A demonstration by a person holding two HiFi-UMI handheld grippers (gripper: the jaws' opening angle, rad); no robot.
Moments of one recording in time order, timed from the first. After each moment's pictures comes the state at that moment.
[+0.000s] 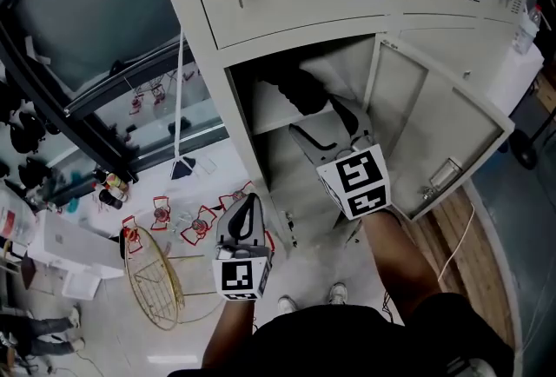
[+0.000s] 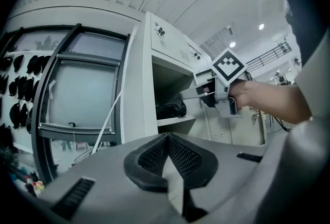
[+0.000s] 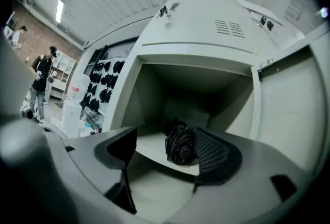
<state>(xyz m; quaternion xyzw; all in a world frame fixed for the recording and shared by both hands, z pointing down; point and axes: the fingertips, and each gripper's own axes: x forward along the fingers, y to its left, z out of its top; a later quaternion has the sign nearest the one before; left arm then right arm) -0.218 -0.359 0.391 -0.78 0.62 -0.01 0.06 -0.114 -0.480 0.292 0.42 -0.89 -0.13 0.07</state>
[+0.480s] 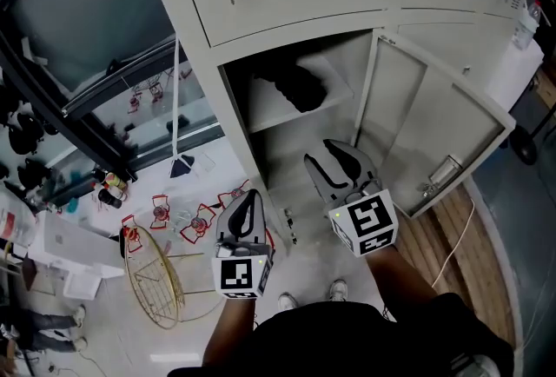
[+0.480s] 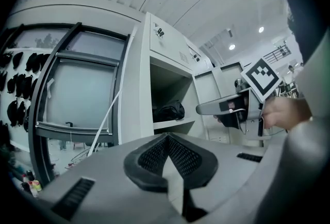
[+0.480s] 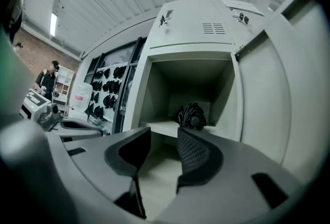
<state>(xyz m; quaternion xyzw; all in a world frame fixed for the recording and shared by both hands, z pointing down) -0.211 -0.363 0.385 -0.79 0.61 0.00 0.06 -0.096 -0.427 0.341 0.42 -0.91 -0.08 0.04</state>
